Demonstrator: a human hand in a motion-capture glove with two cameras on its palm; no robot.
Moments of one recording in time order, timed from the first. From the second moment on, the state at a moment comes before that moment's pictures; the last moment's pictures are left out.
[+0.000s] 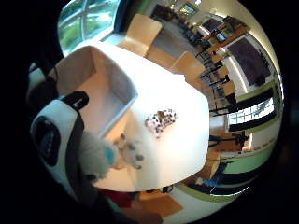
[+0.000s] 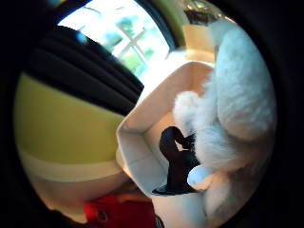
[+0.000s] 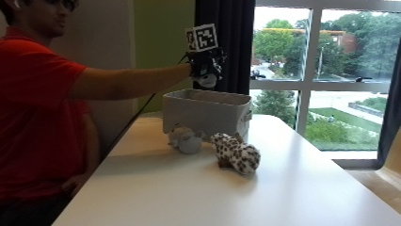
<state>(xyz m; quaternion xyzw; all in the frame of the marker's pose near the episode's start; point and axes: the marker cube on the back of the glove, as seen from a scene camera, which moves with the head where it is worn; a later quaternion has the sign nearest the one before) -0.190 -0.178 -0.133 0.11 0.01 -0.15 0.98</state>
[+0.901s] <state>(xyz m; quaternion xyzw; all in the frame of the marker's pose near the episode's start) -0.165 -0.118 -0.110 0.00 0.01 -0.19 0.98</state>
